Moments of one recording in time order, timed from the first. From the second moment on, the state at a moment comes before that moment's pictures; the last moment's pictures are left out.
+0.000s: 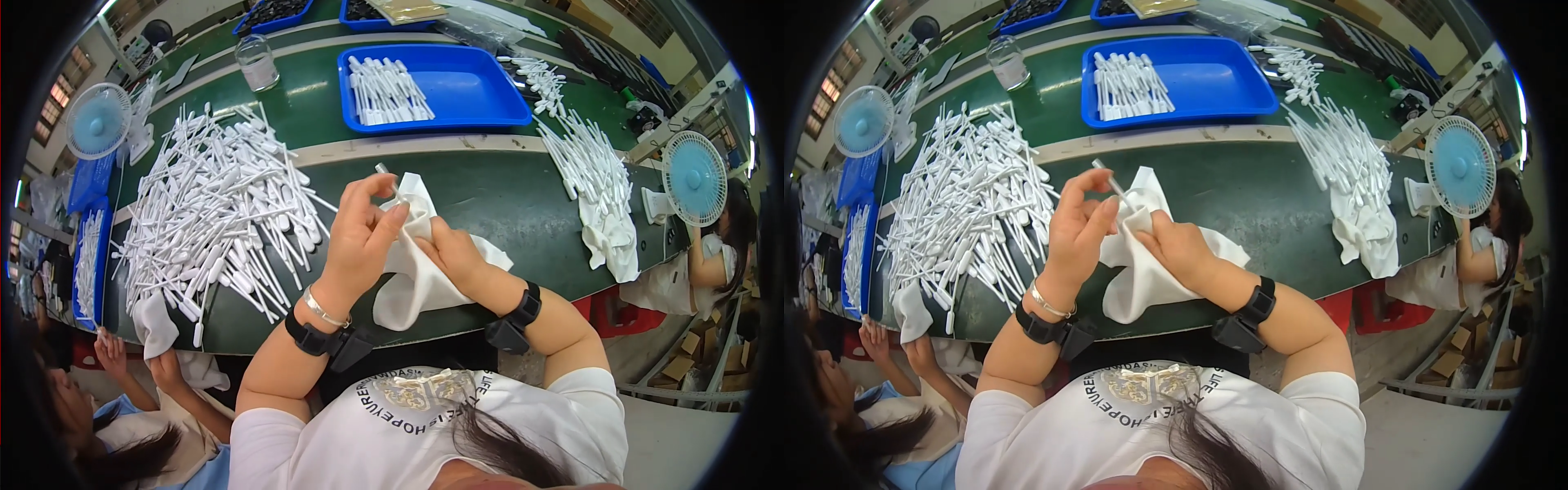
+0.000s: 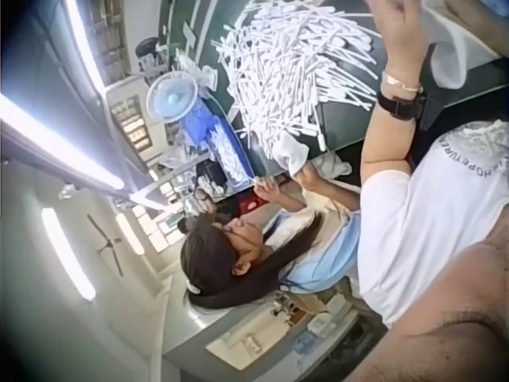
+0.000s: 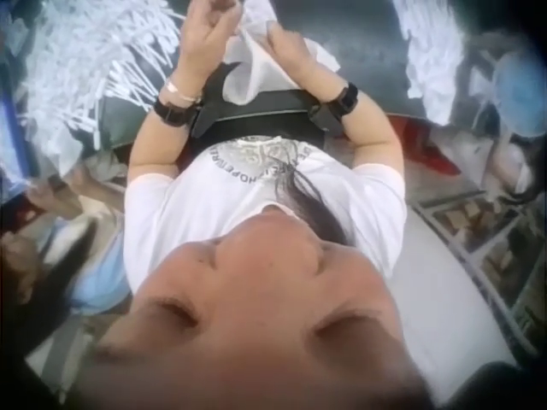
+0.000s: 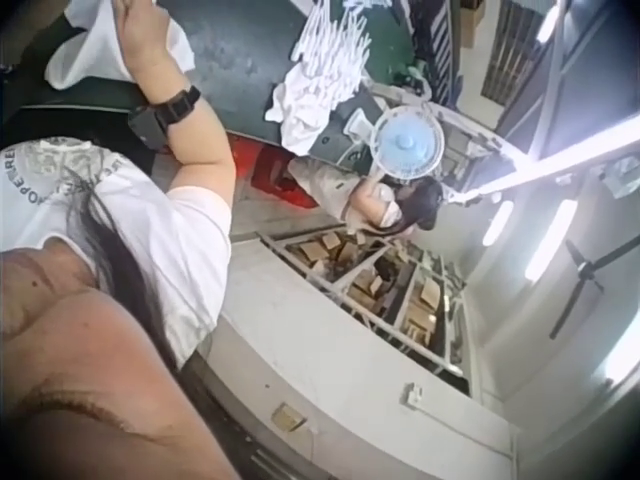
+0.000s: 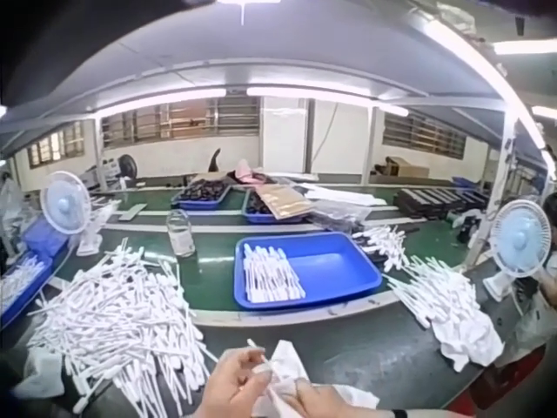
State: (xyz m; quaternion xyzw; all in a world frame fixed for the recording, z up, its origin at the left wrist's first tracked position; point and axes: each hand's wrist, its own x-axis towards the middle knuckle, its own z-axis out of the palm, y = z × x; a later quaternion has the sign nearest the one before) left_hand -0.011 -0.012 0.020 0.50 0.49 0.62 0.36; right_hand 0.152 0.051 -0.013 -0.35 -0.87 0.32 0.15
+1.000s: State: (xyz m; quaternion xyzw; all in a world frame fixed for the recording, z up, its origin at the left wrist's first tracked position) left_hand -0.003 -0.027 0.017 0.44 0.42 0.67 0.42; right_hand 0.161 0.051 0.009 -0.22 -0.81 0.51 0.19
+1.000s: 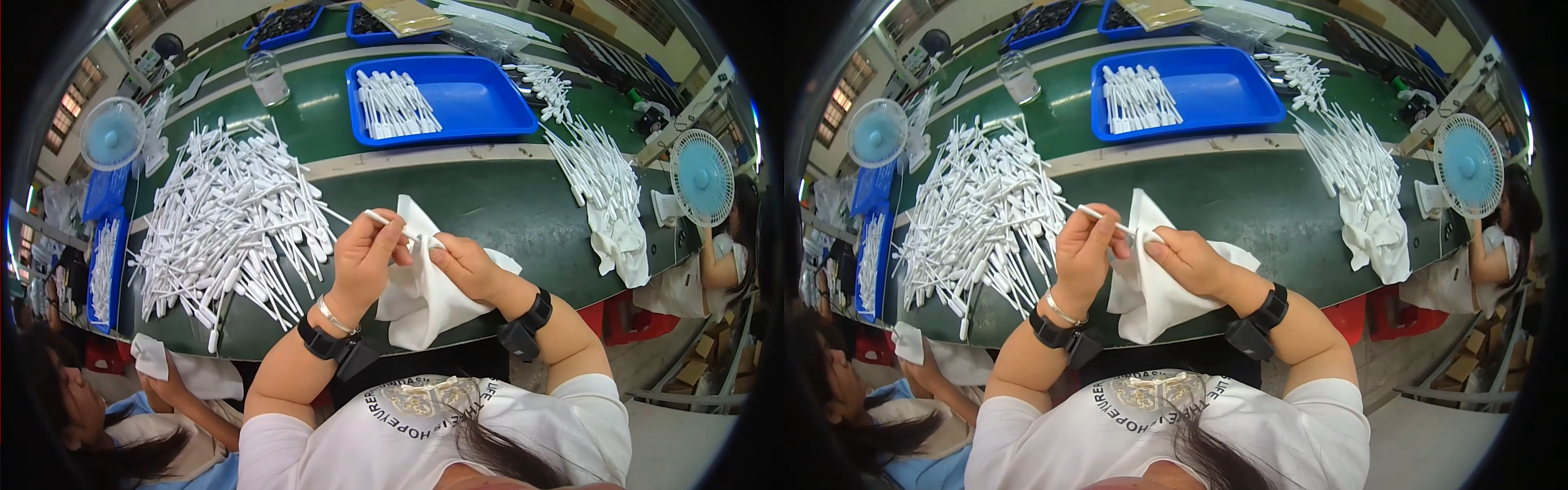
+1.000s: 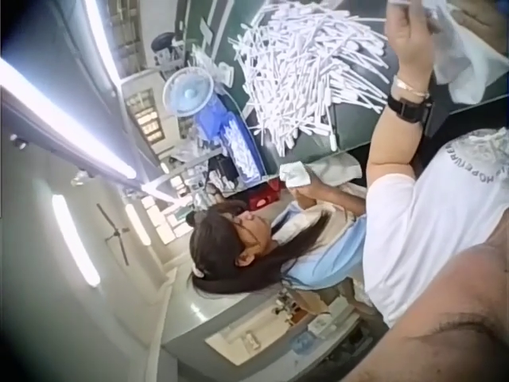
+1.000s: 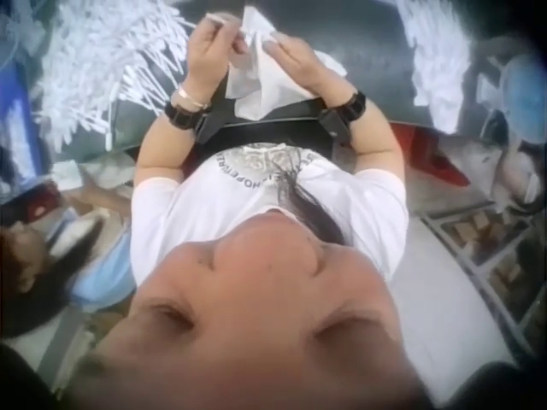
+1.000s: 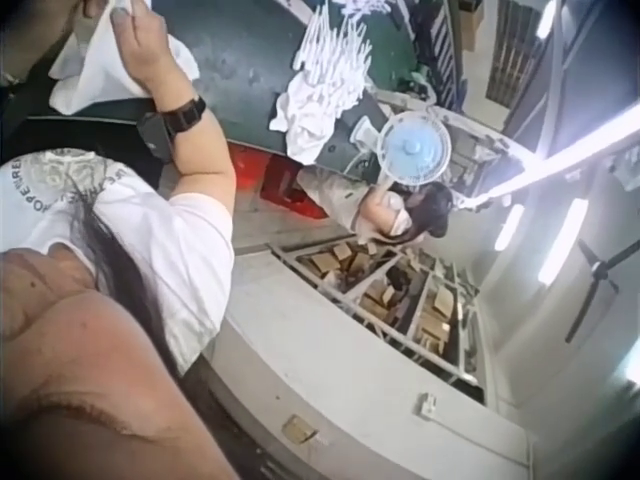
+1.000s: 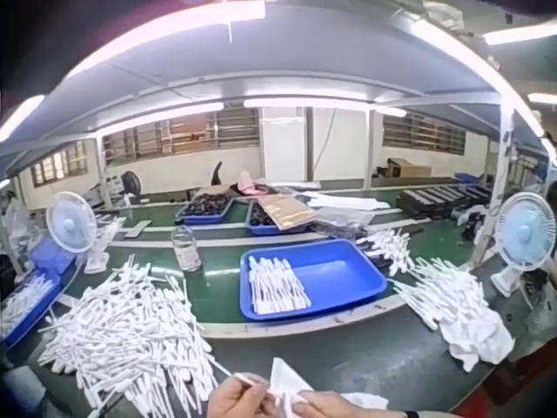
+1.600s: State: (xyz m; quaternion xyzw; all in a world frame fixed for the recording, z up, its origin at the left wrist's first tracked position) left_hand 0.010 0.025 0.083 0.93 0.29 0.21 -0.06; right_hand 0.161 0.107 -0.031 -0.26 -0.53 0.69 0.42
